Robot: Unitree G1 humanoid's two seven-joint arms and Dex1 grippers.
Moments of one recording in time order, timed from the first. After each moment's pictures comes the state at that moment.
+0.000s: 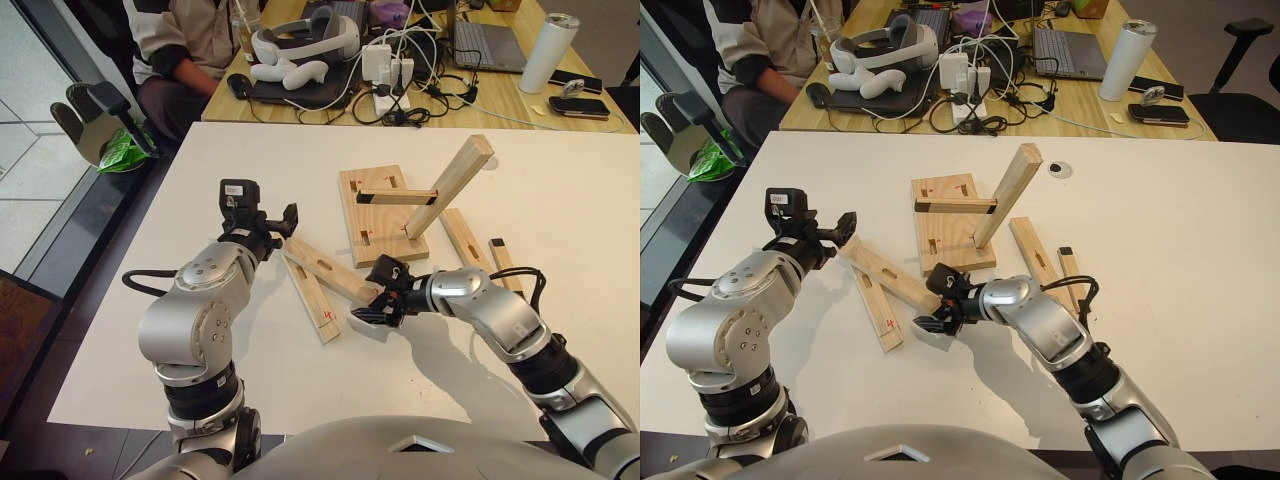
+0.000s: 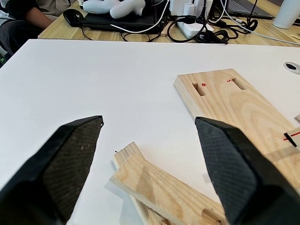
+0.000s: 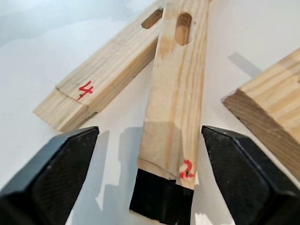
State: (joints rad) left arm -0.19 0.16 0.16 -0.70 -0.25 1.27 -0.02; right arm -0.28 -0.40 0.57 -0.27 0.19 0.89 0.70
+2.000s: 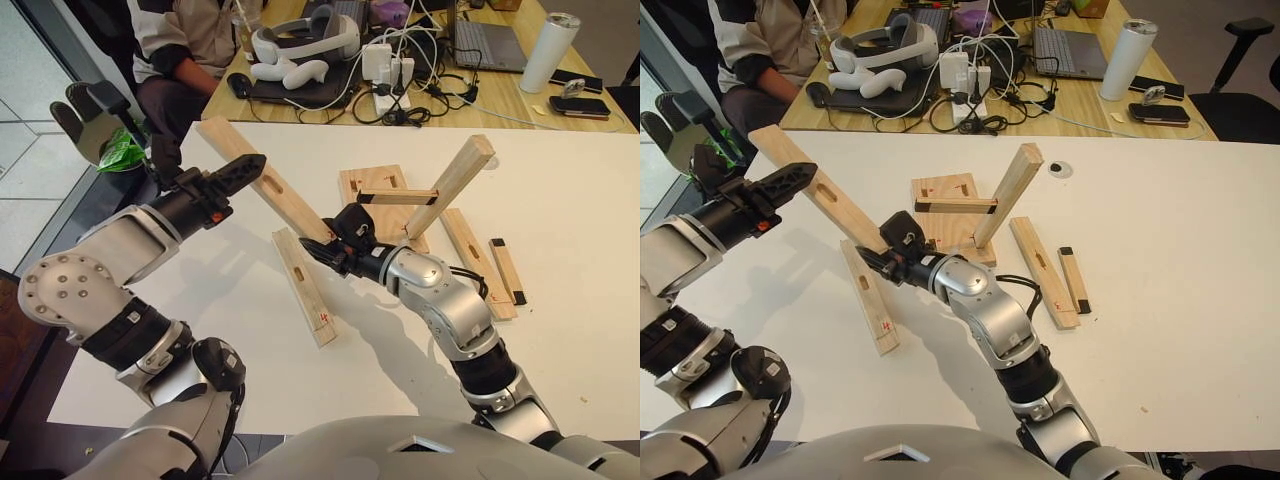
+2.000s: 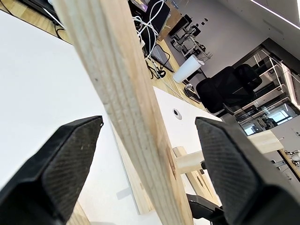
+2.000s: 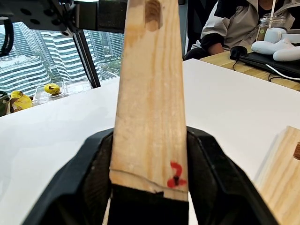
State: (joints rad) left arm -0.51 0.29 0.81 -0.30 -0.92 1.60 -0.16; right arm -0.27 0.00 0.47 -0.26 0.17 0.66 0.41
